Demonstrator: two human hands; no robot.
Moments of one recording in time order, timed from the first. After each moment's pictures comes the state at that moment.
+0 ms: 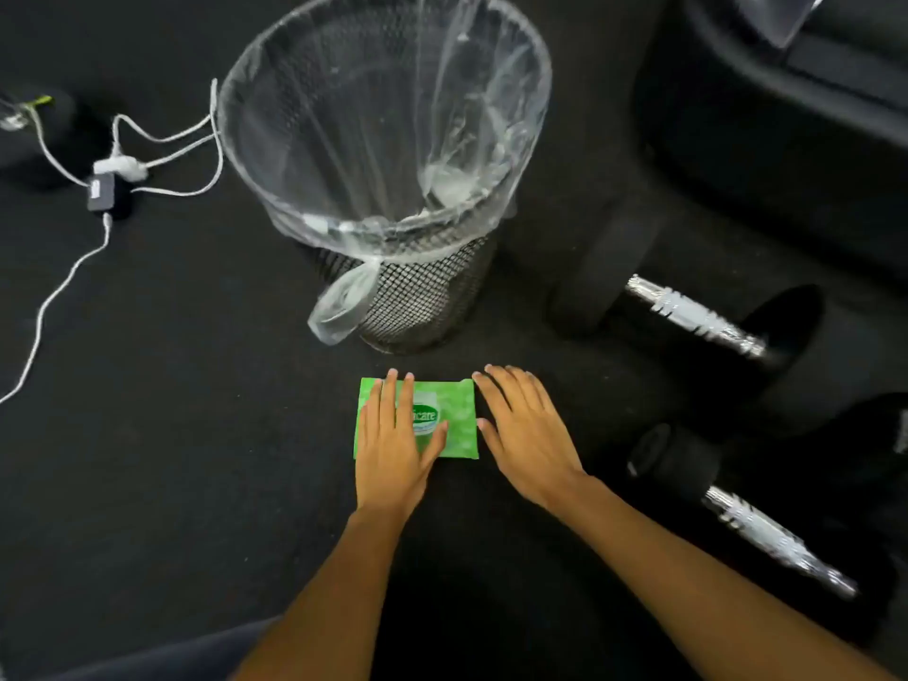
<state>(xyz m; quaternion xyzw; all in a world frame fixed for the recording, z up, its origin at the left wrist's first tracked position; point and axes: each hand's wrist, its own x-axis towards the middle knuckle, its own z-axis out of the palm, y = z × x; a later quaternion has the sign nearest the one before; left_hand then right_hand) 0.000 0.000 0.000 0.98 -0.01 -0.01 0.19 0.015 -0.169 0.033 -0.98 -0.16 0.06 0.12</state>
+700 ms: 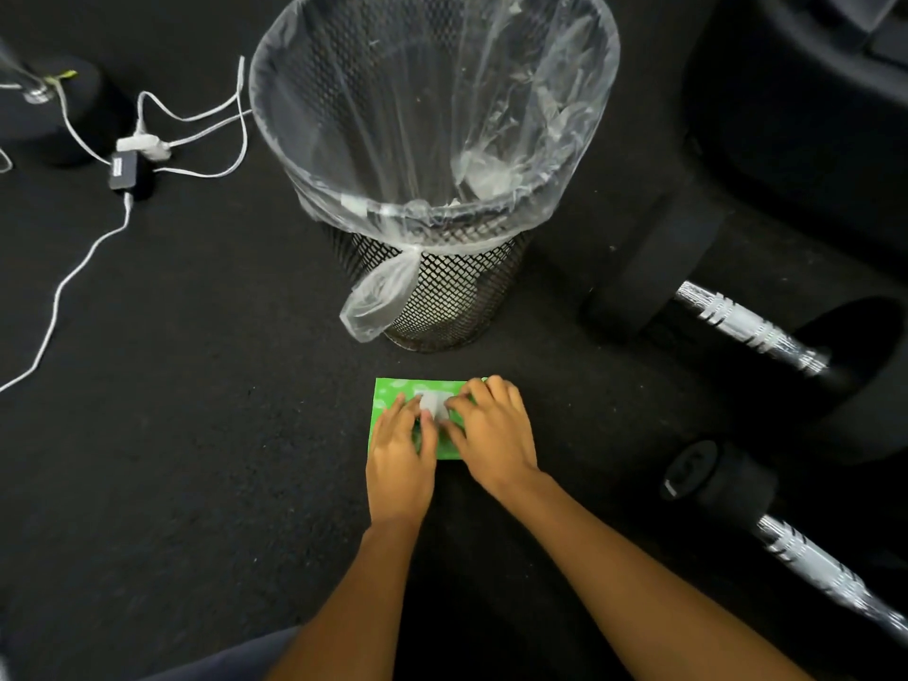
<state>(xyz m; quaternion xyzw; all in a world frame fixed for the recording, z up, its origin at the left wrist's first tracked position) -0.002 -0.005 0.005 0.91 0.18 -0.01 0.37 0.036 -0.109 0.009 -0.98 -0.15 0.08 0.15</state>
